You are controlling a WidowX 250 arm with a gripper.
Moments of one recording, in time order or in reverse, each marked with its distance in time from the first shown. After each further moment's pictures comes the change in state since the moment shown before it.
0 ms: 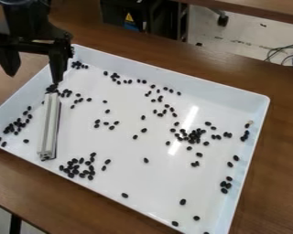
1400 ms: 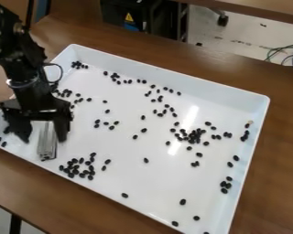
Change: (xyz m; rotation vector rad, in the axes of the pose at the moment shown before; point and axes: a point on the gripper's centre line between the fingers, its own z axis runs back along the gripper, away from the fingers) arm -0.022 -0.003 -0.111 -0.145 0.114 0.013
